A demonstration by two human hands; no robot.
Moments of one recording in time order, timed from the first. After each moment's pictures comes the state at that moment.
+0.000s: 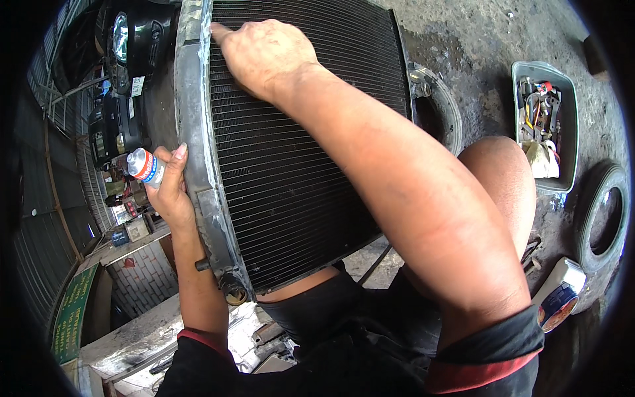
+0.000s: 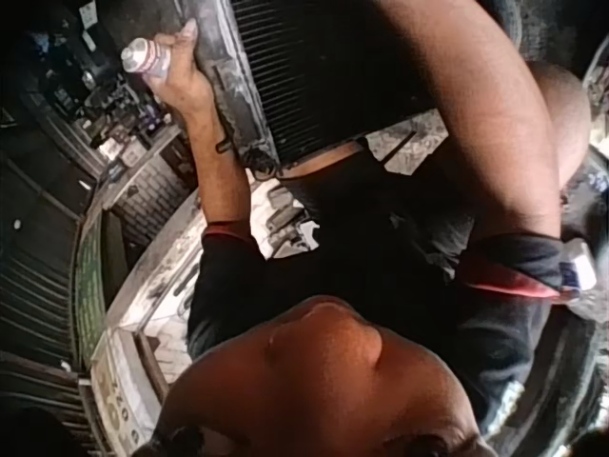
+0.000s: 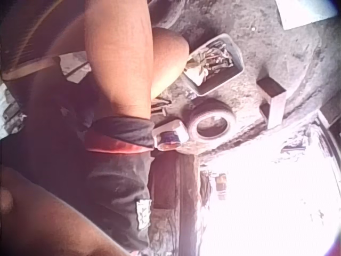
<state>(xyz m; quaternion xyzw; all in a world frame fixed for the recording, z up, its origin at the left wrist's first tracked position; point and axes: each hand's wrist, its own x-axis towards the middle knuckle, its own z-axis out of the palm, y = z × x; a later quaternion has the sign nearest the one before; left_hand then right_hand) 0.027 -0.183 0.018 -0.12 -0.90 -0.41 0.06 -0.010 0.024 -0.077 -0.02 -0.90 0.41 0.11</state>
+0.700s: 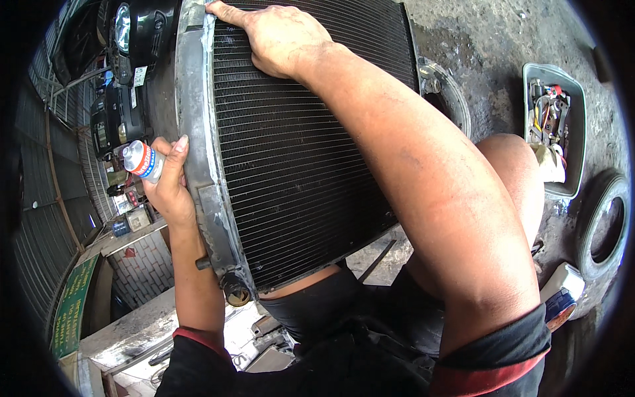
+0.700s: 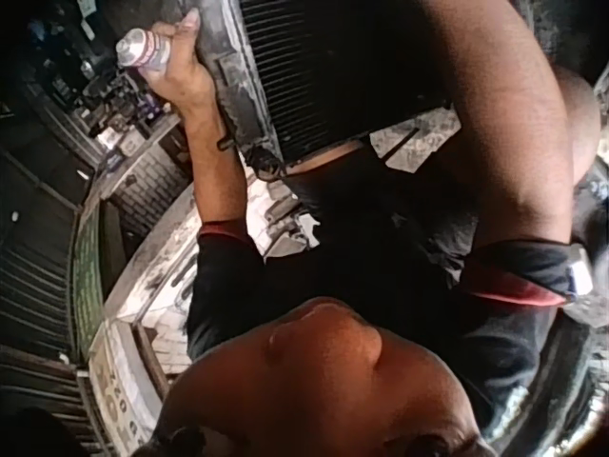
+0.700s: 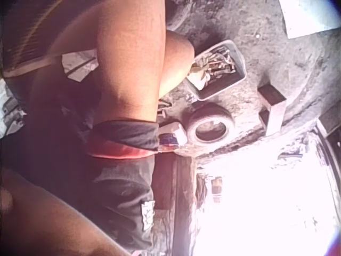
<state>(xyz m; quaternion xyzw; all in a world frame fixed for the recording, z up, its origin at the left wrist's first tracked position) 0.027 -0.173 0.016 -0.14 -0.90 -0.40 0.04 -0.027 0.030 -0.108 0.00 -0.85 0.50 0.16</state>
